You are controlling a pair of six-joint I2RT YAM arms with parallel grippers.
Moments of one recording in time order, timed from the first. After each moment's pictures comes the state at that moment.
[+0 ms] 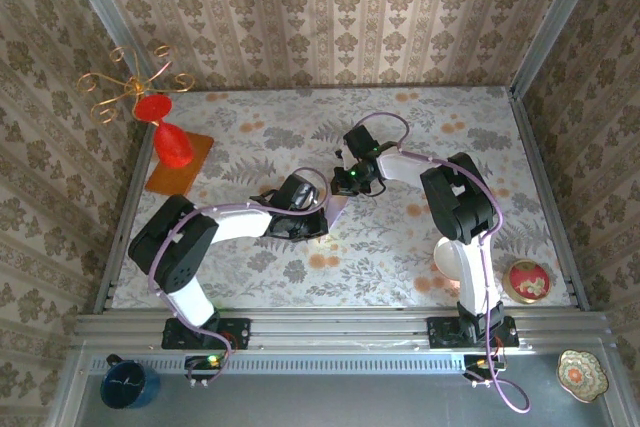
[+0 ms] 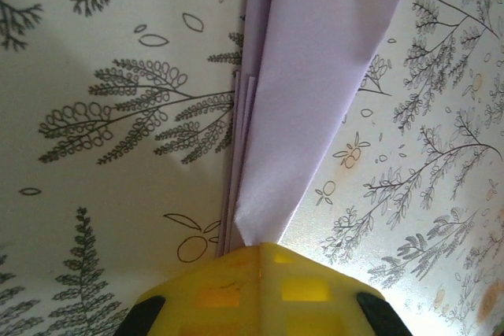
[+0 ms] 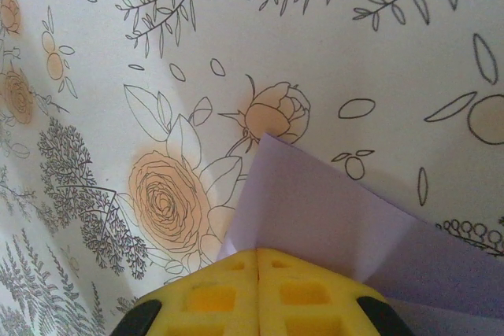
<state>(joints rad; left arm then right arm) -0.74 1.69 0.79 -0.11 0.35 -0.80 0.48 2.13 1.45 -0.47 -0.41 0.44</state>
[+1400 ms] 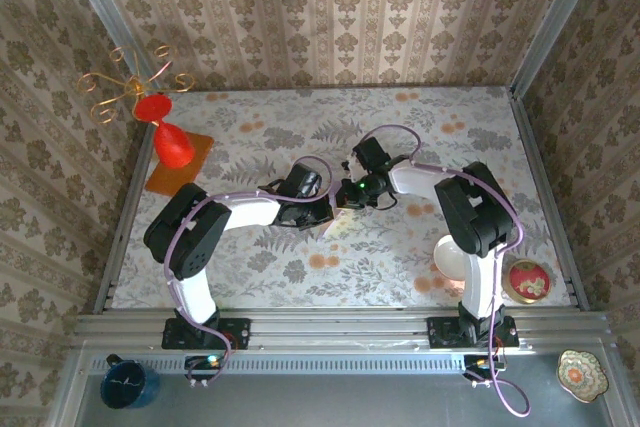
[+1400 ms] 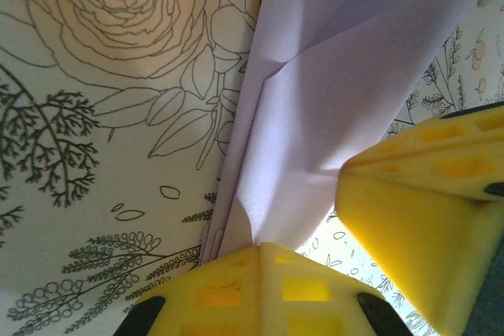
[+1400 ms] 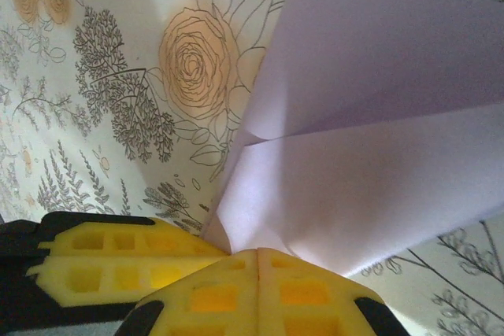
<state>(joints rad) -0.72 1.80 0.91 -0.08 0.30 -0.86 0.48 1.98 1.22 -0.37 -0.51 0.47</state>
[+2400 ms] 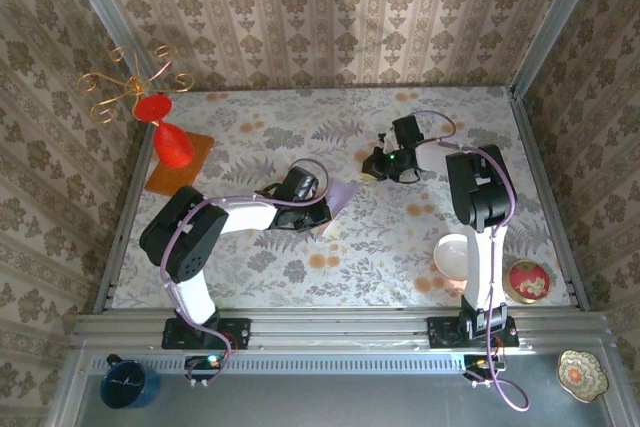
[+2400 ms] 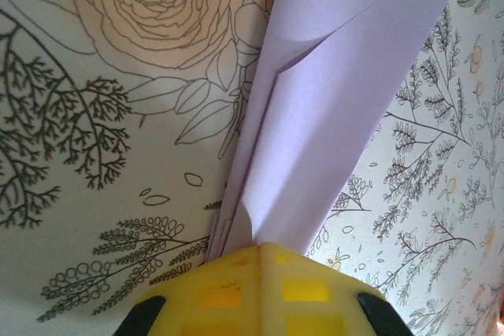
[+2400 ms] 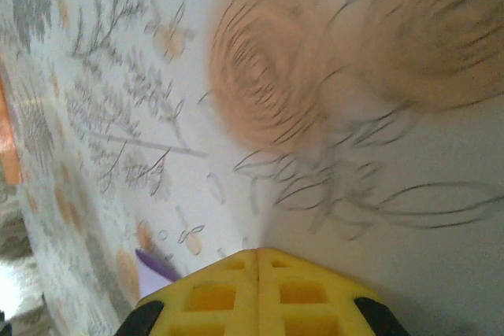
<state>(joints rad) -0.72 1.77 0.86 -0.03 0.28 -0.88 0.21 2.15 1.36 -0.24 -0.60 0.56</state>
